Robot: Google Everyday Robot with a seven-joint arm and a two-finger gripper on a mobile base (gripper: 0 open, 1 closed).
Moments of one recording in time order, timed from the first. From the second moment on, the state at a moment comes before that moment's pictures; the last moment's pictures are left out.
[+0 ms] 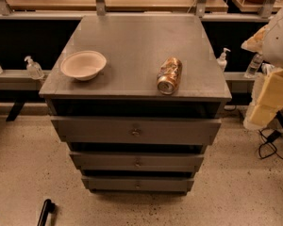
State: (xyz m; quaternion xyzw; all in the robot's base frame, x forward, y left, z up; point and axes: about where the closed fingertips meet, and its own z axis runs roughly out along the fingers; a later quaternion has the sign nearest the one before) arm 0.440 -0.212 0.983 -0.61 0.77 -0.05 0.18
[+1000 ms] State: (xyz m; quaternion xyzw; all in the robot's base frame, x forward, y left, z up) arm 0.430 -0.199 0.867 -0.64 0.73 -0.04 0.23
